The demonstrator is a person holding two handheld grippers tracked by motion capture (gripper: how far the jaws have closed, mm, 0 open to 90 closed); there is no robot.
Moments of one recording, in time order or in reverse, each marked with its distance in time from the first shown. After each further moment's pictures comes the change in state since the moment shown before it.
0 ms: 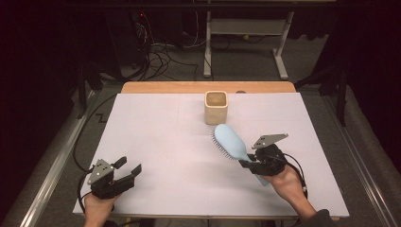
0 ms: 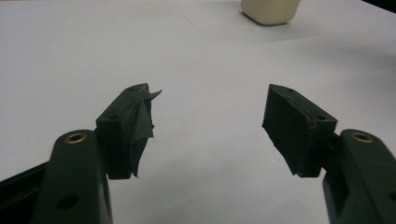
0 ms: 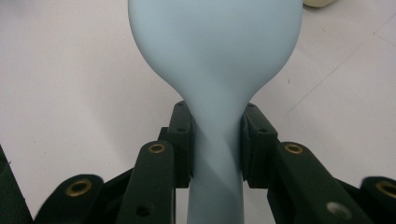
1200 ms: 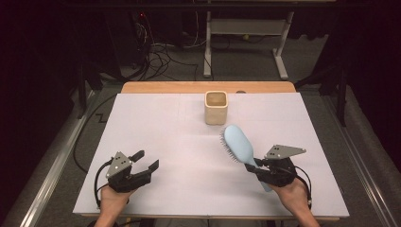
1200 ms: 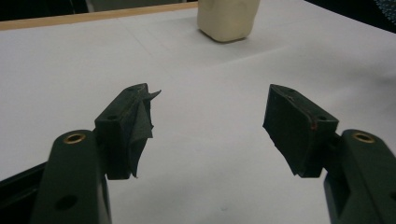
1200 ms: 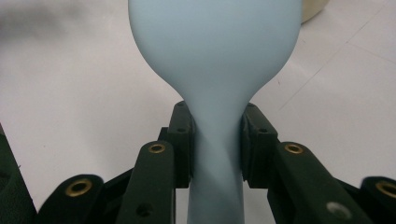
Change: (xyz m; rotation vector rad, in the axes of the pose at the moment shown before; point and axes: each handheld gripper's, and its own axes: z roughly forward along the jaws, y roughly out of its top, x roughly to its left) left arm -0.037 0.028 0.026 -0.017 -0.101 0.074; right arm 0.006 -0.031 -0.014 -0.163 -0.024 0.037
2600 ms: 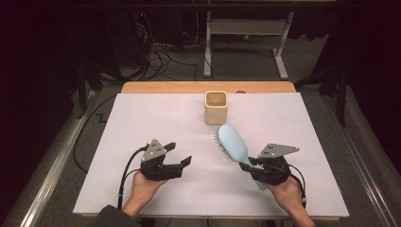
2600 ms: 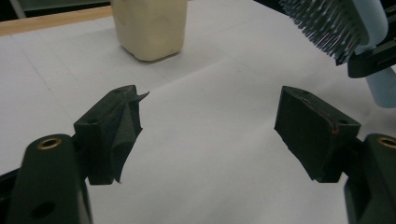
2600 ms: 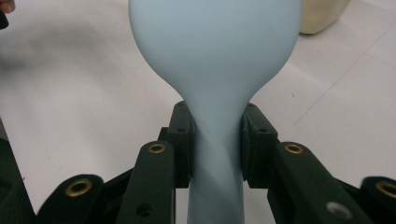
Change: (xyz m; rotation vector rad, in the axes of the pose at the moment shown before) left arm -0.046 0.043 0.058 0.050 -0.175 0.054; right arm 0.006 0.007 0.011 -0.009 0.022 -0.016
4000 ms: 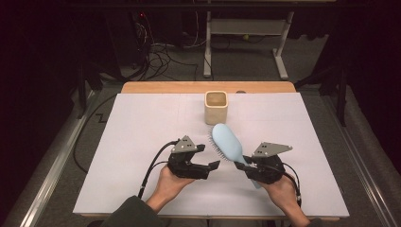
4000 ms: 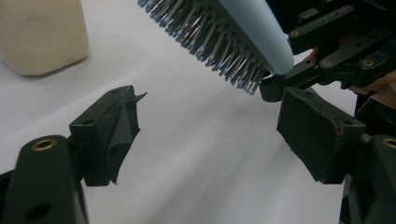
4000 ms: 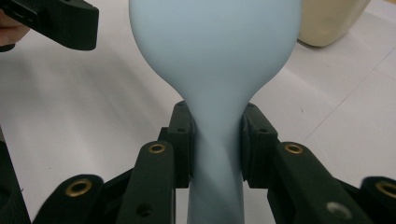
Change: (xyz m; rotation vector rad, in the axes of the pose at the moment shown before) left arm -0.039 0.034 0.045 0.087 -0.205 0.010; right arm 0.007 0.010 0.009 -0.001 0.000 -0.033
